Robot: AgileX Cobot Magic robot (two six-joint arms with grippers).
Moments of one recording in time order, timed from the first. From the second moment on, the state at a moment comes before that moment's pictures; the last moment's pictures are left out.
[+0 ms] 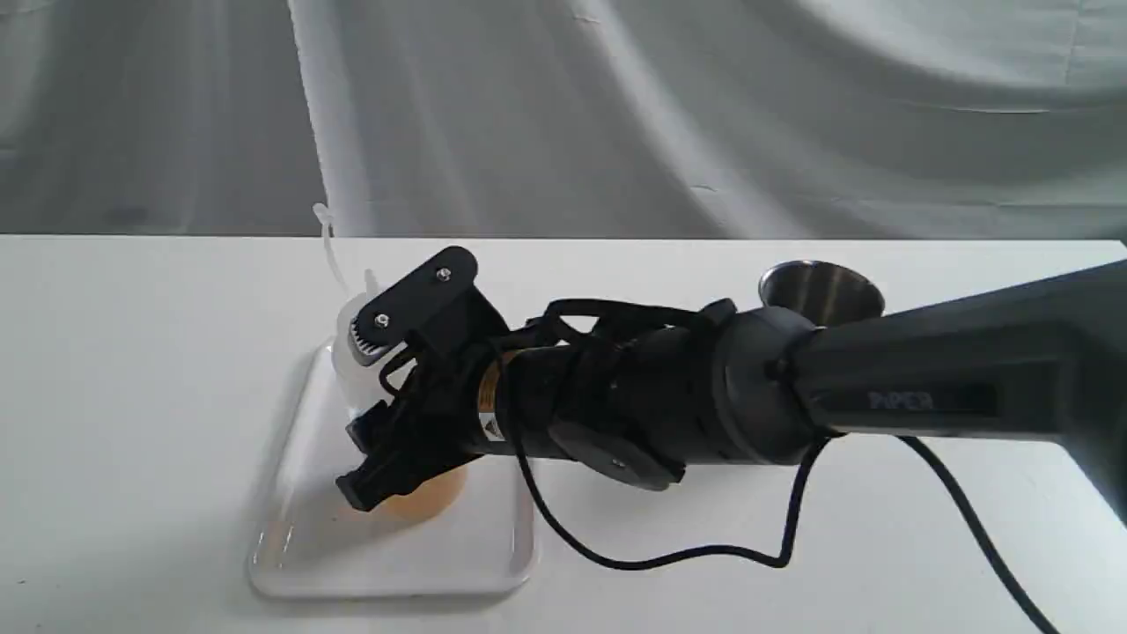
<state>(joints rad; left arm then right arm) -0.07 0.00 0.00 0.04 0.29 0.06 0.60 2.13 -1.34 -0.50 -0.11 0.35</state>
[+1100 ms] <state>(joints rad) -0.07 0.00 0.00 0.04 0.29 0.06 0.60 2.04 -1.35 -0.50 -0.03 0.35</state>
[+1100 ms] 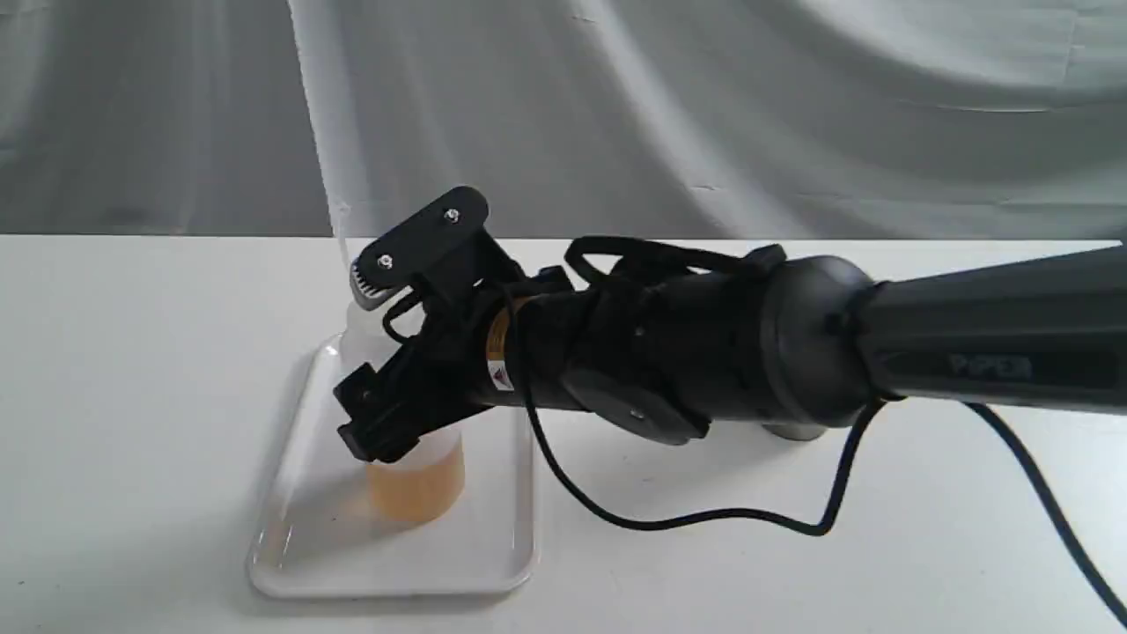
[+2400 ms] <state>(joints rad) -0.07 0.00 0.00 0.04 0.29 0.06 0.60 1.09 -0.71 -0.51 0.02 0.35</state>
